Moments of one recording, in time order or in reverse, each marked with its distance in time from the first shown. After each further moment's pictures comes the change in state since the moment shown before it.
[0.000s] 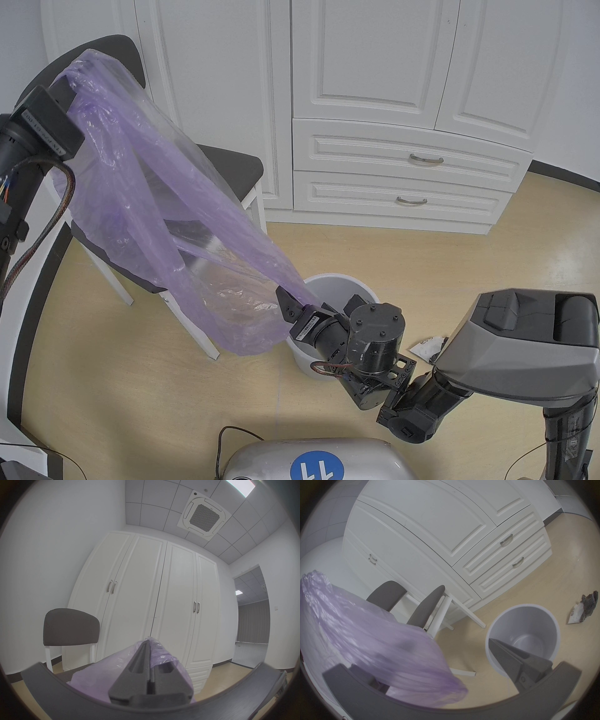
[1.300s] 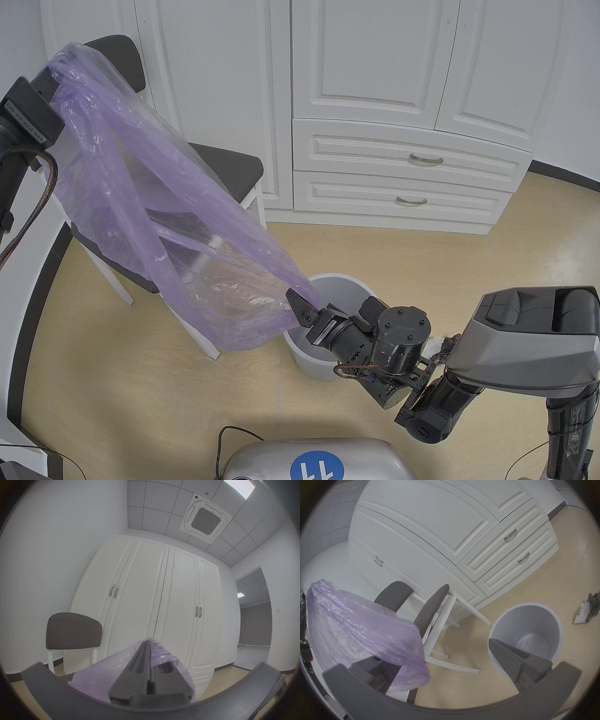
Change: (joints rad) left arm 0.021 -0.029 -0.011 0.000 0.000 0.000; right arm -0.051 -0.006 0.114 -0.148 0.145 0.004
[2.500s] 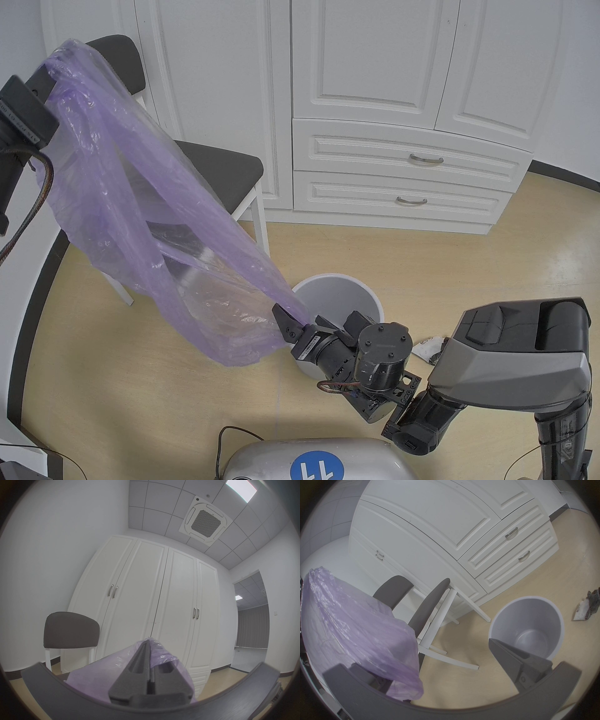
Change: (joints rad) left arm -0.032 -0.012 0.003 0.000 0.001 0.000; right arm 0.056 0.045 -0.022 -0.001 -0.054 -0.021
